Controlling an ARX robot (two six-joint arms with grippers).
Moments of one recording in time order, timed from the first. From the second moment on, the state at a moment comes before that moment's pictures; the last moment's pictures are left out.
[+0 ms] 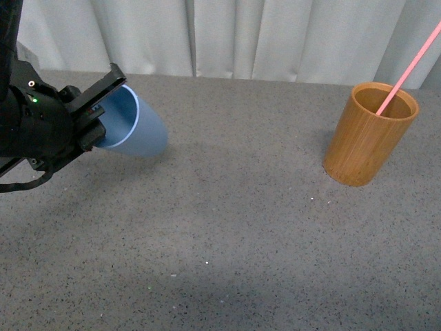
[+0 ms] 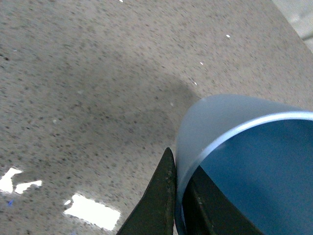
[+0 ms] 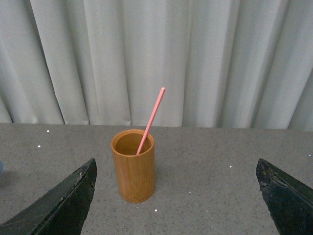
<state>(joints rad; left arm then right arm) -0.24 1.84 0.75 0.37 -0.12 -0.77 0.00 0.00 0.00 0.00 0.00 0.00</state>
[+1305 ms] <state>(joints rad) -0.52 1.87 0.74 0.31 -0.08 -0.73 0.00 0.00 0.00 0.00 0.00 0.00</state>
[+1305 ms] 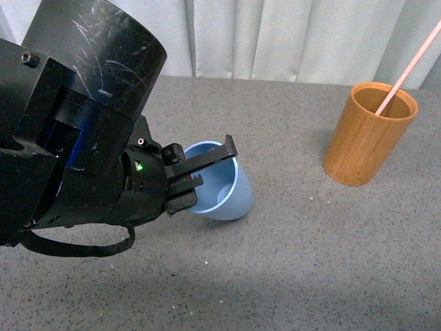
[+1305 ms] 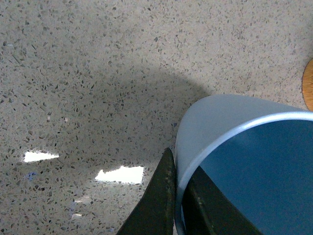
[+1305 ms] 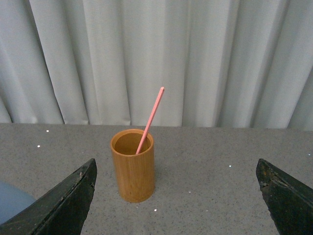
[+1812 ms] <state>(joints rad) -0.52 1.88 0.75 0.29 -0.09 -0.72 0.00 0.00 0.00 0.00 0.00 0.00</state>
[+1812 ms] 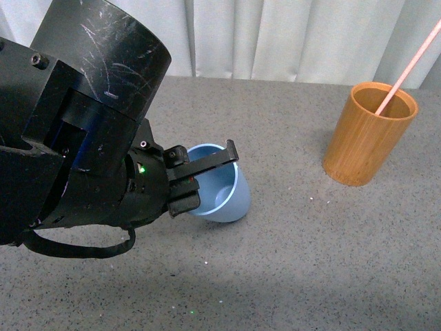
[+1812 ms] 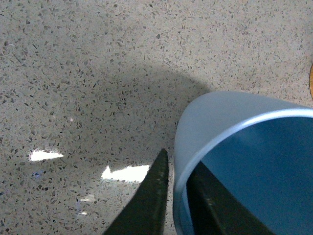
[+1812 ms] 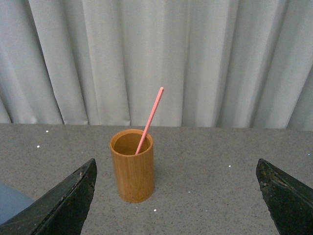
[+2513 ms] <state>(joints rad) -0.54 1.84 0.80 0.26 -0.07 -0.72 0.00 0.00 0.00 0.00 0.00 0.00</state>
